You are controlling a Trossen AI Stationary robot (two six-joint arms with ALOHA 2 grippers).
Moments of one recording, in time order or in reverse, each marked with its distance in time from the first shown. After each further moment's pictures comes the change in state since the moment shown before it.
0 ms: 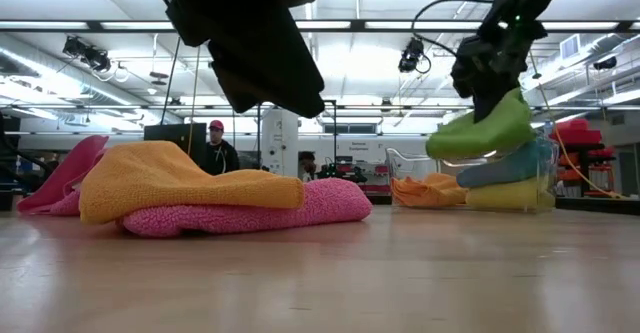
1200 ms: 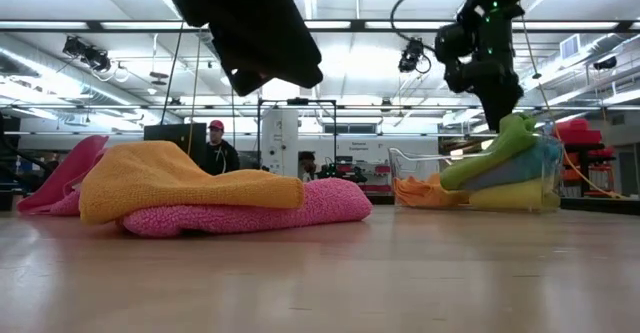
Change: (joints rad) left arm 0.009 -0.044 0.000 -0.028 0.011 0.029; right arm 0.174 0.069 0.140 -0.158 0.526 -0.039
